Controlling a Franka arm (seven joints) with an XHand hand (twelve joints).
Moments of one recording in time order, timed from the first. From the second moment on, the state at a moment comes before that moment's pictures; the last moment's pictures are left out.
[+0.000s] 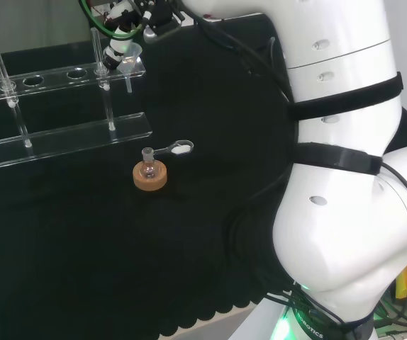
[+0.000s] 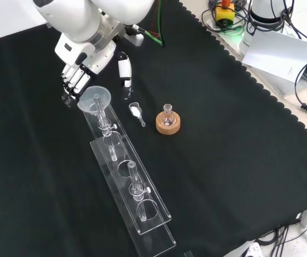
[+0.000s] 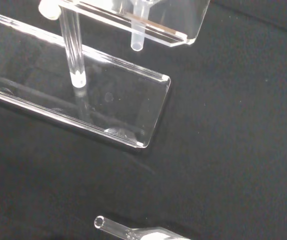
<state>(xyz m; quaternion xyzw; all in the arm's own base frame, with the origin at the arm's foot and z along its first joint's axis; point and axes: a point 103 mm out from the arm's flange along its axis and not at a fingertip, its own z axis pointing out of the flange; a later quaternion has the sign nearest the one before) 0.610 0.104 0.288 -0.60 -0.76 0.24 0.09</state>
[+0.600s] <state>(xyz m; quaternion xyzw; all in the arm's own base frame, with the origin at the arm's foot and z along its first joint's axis) 0.616 0.098 0.272 -0.59 -0.76 0.25 0.09</state>
